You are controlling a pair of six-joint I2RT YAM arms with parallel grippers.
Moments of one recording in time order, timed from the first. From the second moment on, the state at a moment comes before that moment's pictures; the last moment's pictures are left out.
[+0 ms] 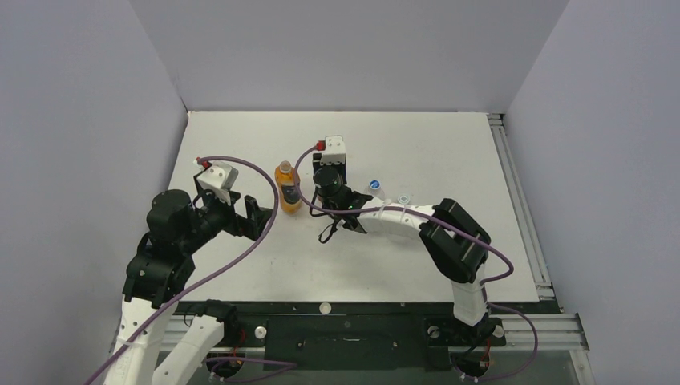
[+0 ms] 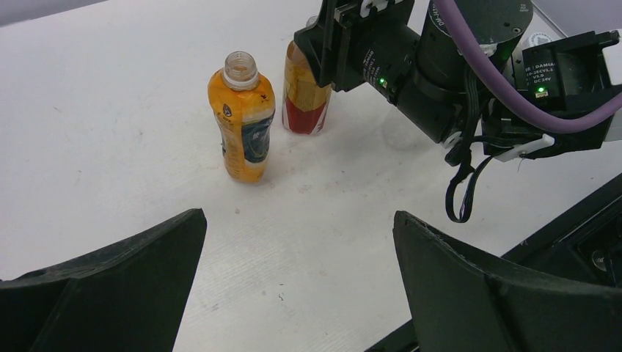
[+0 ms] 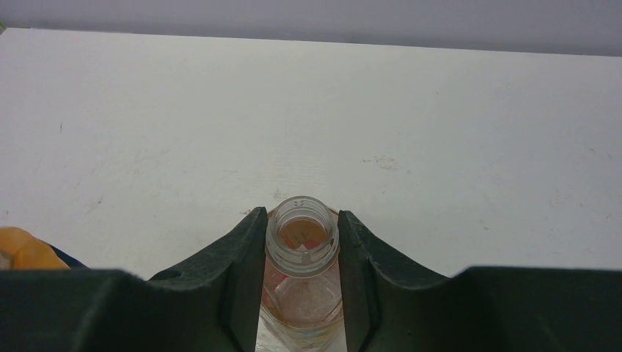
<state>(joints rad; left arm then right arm) -0.25 0.66 1.03 -0.69 0.30 -0.05 0.92 1.94 1.29 0.42 0.79 0.19</state>
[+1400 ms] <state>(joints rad) -0.25 0.72 1.12 -0.74 0.31 -0.04 0.96 1.45 1.27 0.01 0.70 0.23</state>
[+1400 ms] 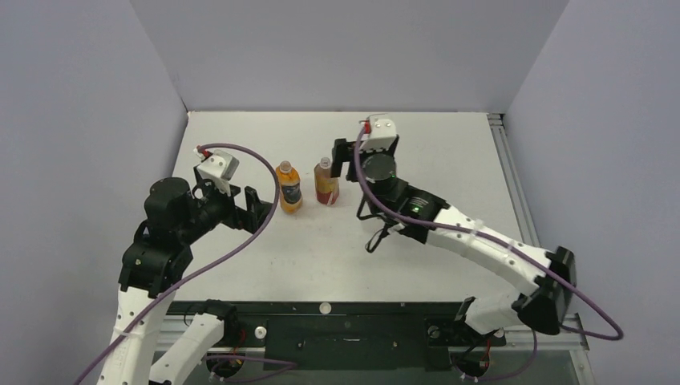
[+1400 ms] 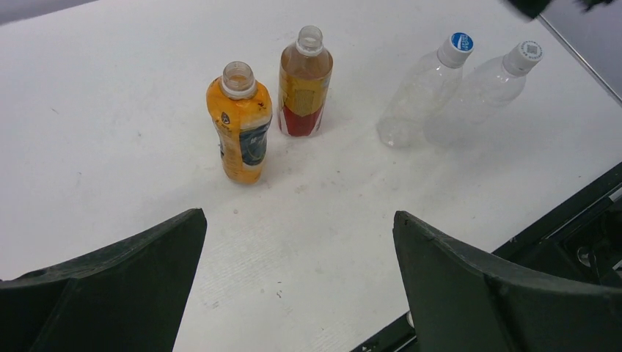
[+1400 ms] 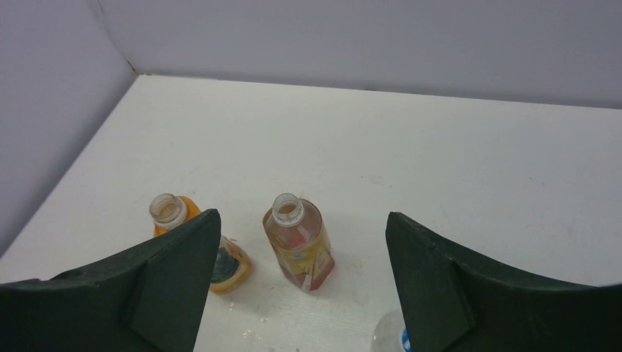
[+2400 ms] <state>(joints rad) -0.25 0.82 1.19 -0.92 0.31 -0.02 0.81 1.41 1.23 -0.48 0.42 0.26</state>
